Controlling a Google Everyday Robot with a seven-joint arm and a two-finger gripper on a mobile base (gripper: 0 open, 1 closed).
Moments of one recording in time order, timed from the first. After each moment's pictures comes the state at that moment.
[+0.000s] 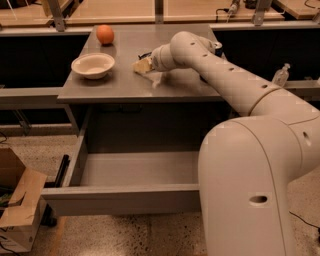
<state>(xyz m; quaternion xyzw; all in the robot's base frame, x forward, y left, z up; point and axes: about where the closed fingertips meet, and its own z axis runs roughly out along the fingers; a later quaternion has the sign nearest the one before) 0.889 0.033 0.833 -0.27 0.82 0.17 0.47</state>
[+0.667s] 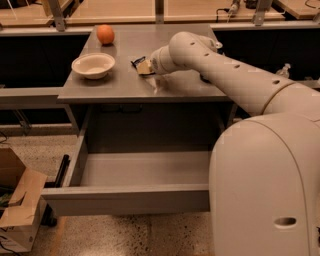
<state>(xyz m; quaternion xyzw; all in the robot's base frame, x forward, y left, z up) 0.856 0.030 0.840 -0.26 0.83 0.16 0.46</state>
